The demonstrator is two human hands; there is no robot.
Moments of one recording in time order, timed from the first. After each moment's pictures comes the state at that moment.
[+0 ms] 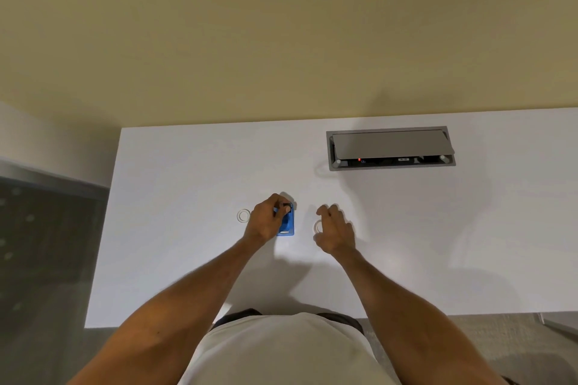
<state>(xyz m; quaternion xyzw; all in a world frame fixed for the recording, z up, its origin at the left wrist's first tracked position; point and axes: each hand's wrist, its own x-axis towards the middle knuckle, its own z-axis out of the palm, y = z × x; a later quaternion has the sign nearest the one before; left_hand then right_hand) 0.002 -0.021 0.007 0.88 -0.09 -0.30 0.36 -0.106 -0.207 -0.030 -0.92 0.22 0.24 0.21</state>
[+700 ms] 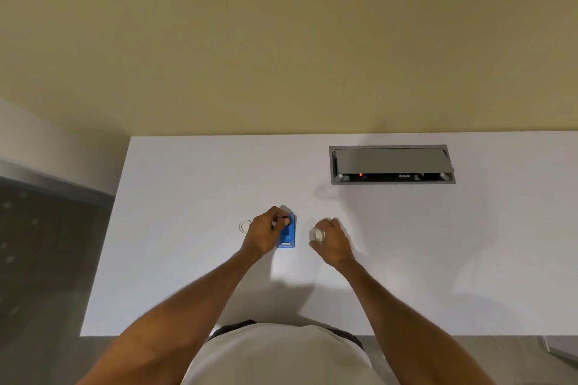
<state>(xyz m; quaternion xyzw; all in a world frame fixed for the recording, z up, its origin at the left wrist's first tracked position) 0.000 -0.010 0.010 0.87 -0.09 -0.30 0.39 -0.103 -0.207 -0.015 -0.89 0.24 0.16 0.36</state>
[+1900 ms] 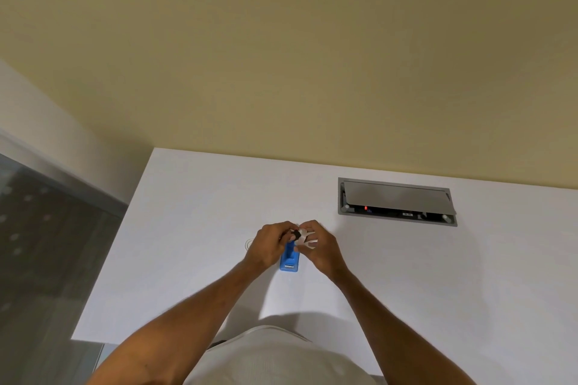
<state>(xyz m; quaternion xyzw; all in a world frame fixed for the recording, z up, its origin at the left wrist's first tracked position) 0.011 -0.008 0.049 0.89 -0.21 -0.20 0.36 -0.054 -0.187 0.031 -0.84 0.12 0.06 0.53</state>
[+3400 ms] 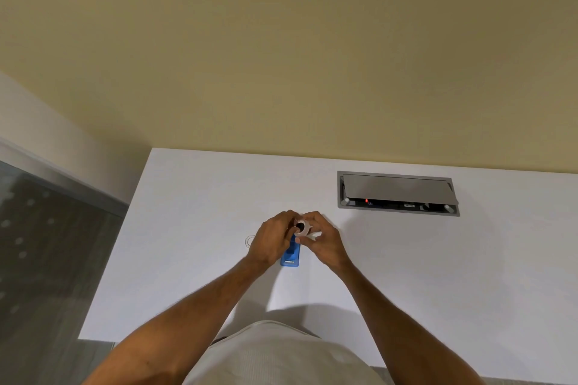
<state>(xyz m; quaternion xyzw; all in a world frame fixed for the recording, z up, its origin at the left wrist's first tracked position) 0.009 -0.022 0.060 0.91 -0.23 -0.17 0.31 -0.054 -0.190 0.042 -0.78 0.15 0.04 0.60</state>
